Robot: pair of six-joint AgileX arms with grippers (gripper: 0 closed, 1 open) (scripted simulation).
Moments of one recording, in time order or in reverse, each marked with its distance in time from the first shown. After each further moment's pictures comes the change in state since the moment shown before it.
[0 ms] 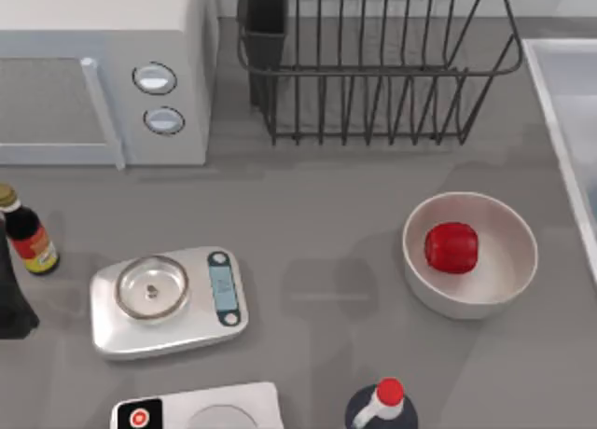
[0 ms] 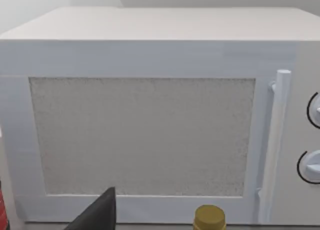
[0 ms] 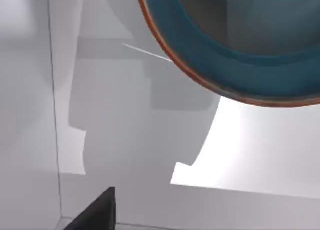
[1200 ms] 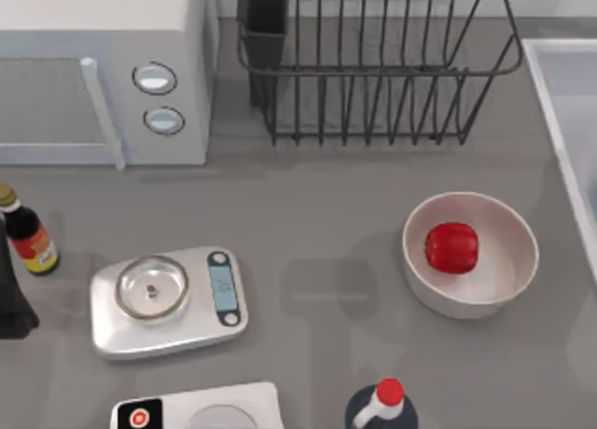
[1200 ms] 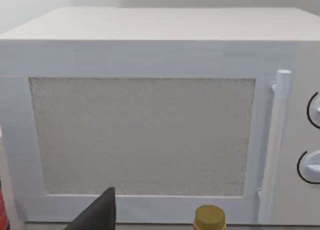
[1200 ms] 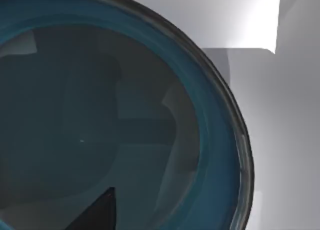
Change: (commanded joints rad) left arm 0.000 0.000 0.000 0.000 0.000 0.000; right arm -0.092 0.329 0.354 0.117 0.039 -0.022
